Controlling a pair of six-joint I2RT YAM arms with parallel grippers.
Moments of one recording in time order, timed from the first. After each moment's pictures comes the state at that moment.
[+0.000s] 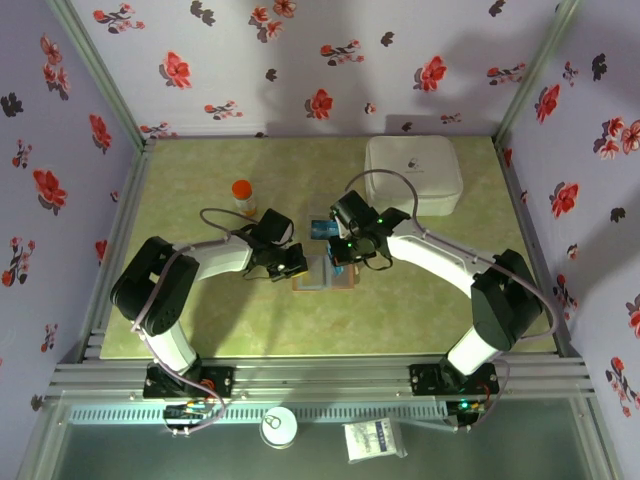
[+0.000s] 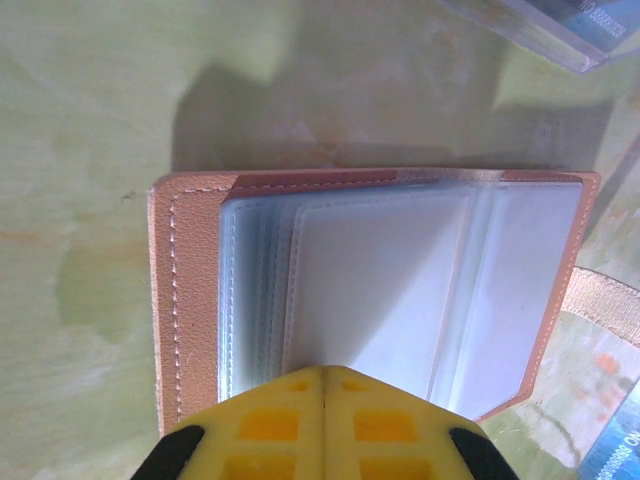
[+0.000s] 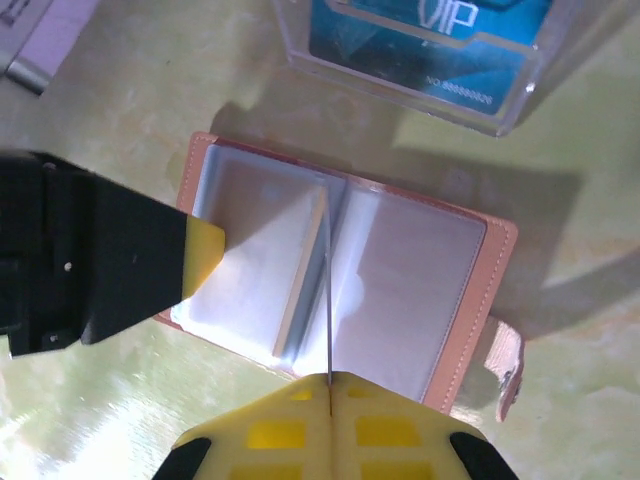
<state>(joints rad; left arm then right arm) -0.64 1.72 0.90 -0.26 0.37 -0.85 0.75 1.60 1.18 -0.71 -0.12 0.39</state>
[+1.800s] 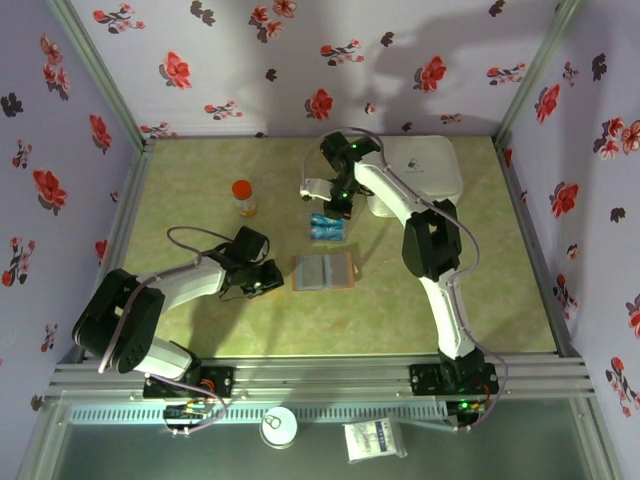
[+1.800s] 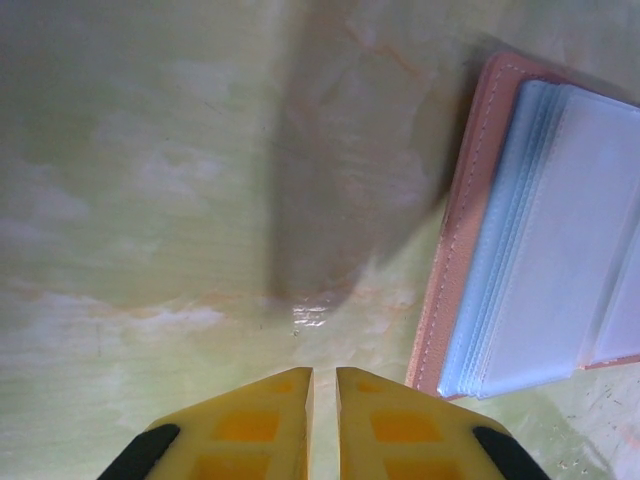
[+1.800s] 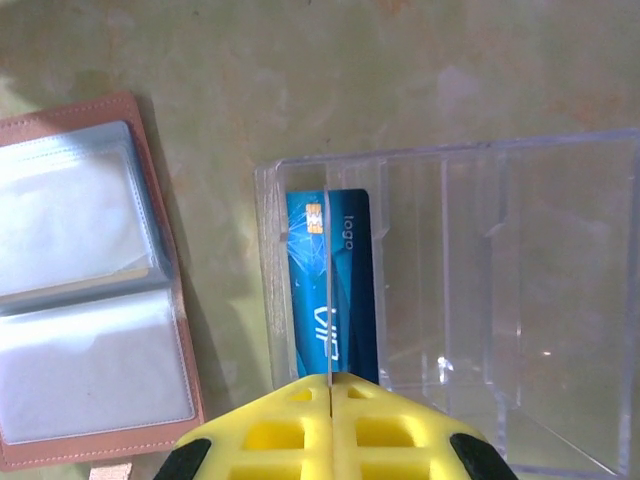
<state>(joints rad) -0.58 1.46 0.66 -0.31 0.26 -0.86 0.55 2.30 2.17 -1.28 -0.27 -0.90</state>
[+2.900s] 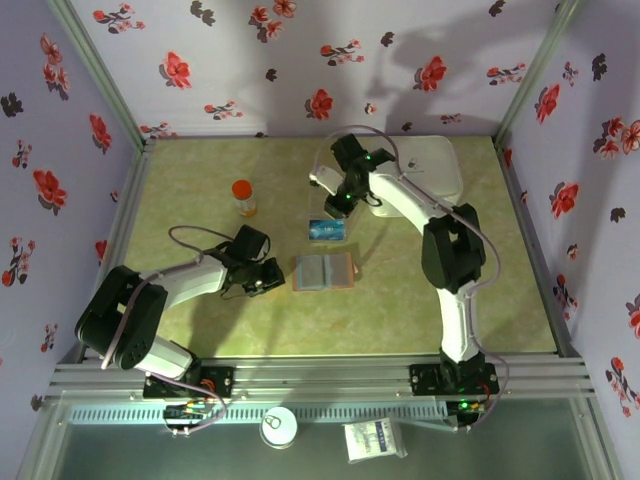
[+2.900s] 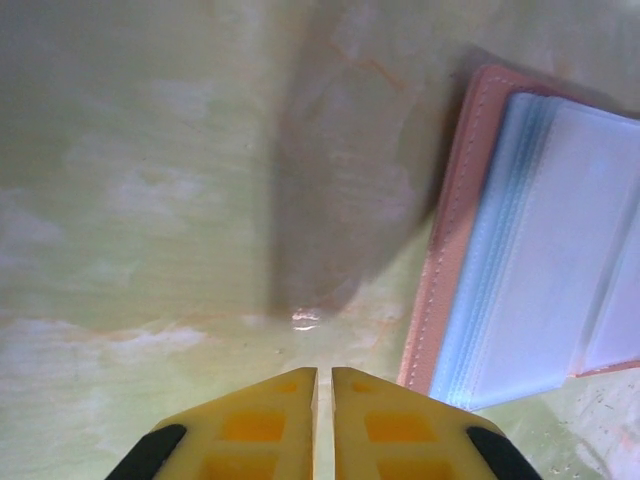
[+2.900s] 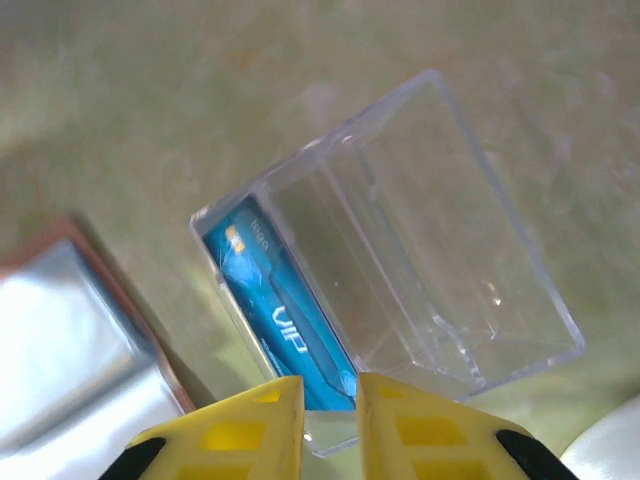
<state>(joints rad) -0.58 1.48 0.67 -0.28 0.28 -0.86 0.54 2.06 1.80 -0.90 -0.24 -0.41</state>
